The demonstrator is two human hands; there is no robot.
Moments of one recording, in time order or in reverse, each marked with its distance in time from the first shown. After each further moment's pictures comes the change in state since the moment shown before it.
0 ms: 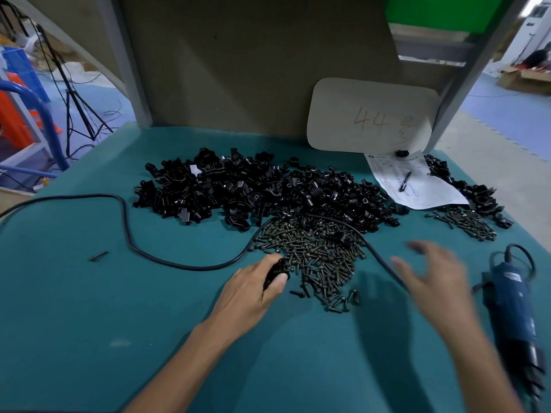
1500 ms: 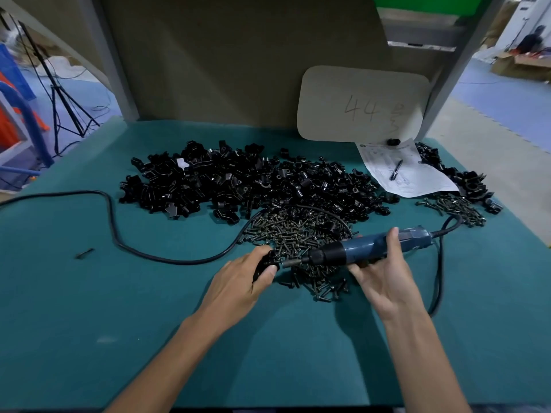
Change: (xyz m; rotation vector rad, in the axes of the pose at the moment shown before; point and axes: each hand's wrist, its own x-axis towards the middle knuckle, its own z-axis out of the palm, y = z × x) left_hand 0.003 0.000 0.002 0.071 0.000 0.023; right_hand -0.003 -0.055 0.032 1.755 -0.139 0.858
